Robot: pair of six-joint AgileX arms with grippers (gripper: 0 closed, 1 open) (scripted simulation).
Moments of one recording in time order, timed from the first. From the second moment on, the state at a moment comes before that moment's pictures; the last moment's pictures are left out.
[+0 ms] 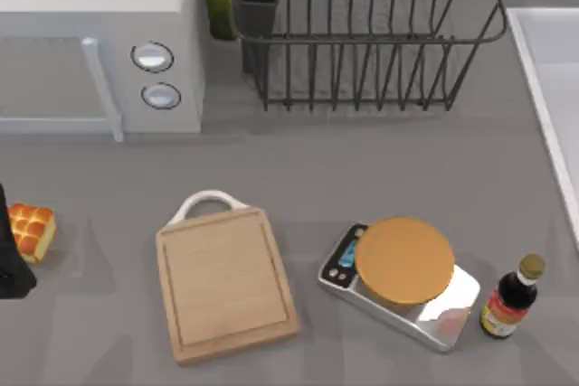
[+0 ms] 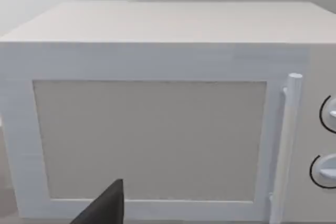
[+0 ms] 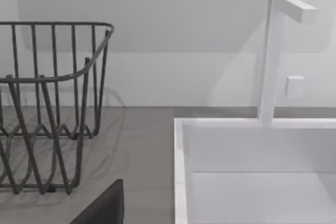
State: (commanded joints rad) left arm 0.00 0.00 0.00 0.00 0.00 0.00; right arm 0.00 0.00 0.00 0.00 0.00 0.00
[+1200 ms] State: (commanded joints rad) left arm 0.01 1.38 0.90 -0.76 0.00 0.18; right arm 0.00 0.00 0.00 0.00 0.00 0.00
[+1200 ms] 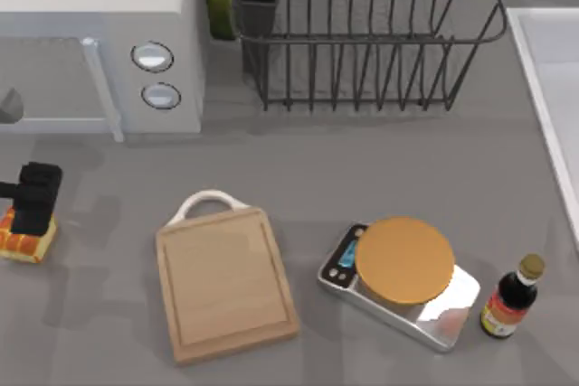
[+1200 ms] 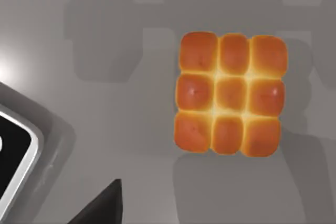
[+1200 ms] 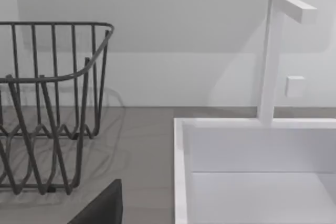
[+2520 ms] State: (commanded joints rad) left arm 0.00 1.80 1.09 -0.87 0.00 0.23; right arm 0.00 0.00 0.00 0.00 0.00 0.00
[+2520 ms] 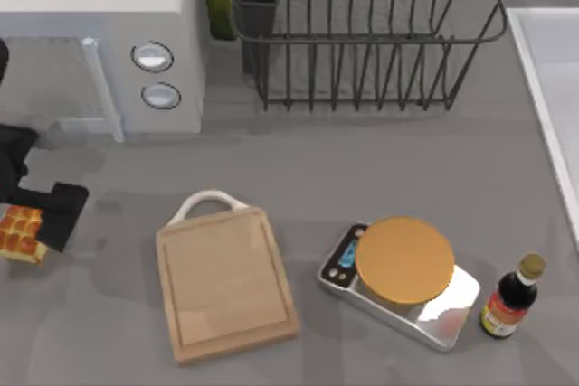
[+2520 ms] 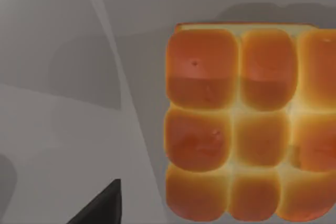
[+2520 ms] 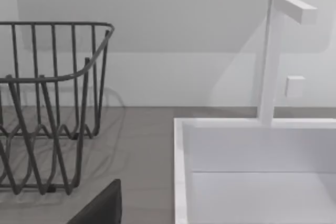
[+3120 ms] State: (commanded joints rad) left arm 0.02 1.94 1.09 -0.72 0.00 0.25; right arm 0.00 0.00 0.00 0.00 0.00 0.00
